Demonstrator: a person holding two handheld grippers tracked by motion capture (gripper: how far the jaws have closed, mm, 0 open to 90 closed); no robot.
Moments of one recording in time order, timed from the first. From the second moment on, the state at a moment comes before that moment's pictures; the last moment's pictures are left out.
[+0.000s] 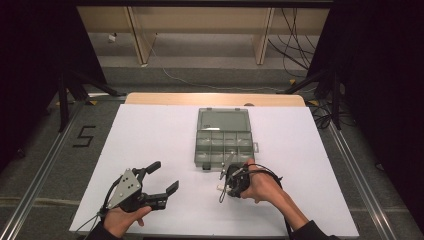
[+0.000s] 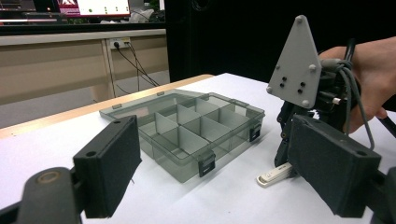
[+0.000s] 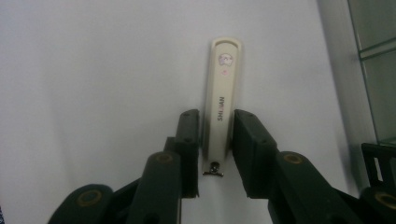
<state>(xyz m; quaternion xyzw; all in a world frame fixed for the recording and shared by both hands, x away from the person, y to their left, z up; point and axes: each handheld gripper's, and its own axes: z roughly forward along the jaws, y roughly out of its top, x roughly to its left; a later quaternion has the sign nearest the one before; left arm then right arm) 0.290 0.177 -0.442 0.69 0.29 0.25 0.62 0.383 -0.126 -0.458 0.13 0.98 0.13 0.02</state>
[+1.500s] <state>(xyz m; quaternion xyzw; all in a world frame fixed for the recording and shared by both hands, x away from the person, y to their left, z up) 0.290 0.178 -0.442 0.68 0.29 0.25 0.62 0.385 -0.131 -0.413 0.17 0.93 0.30 0.14</state>
